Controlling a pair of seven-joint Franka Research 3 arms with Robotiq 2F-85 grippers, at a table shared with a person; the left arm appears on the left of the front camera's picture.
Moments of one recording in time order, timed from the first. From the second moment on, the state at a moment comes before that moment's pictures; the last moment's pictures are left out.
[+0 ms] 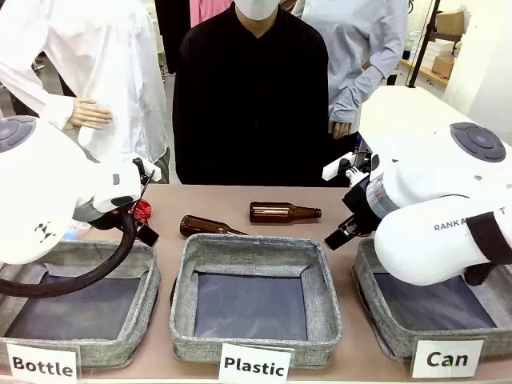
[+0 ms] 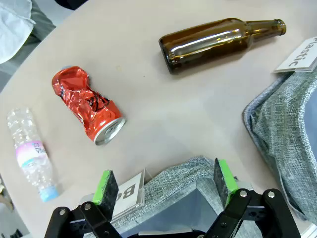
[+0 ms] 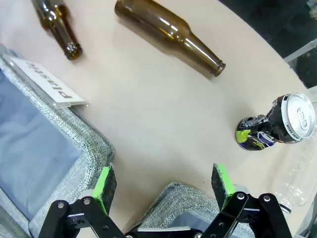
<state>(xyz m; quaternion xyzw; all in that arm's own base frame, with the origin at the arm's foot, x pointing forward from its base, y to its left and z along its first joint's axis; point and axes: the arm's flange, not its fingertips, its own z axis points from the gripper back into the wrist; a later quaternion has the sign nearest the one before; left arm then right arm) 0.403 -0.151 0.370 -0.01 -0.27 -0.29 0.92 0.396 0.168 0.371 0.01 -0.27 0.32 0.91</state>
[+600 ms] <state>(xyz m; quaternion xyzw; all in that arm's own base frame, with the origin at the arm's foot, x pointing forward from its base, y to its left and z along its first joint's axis) 0.403 -0.151 0.370 -0.01 -0.27 -0.29 0.92 0.396 0.168 0.371 0.01 -0.27 0.32 0.91</state>
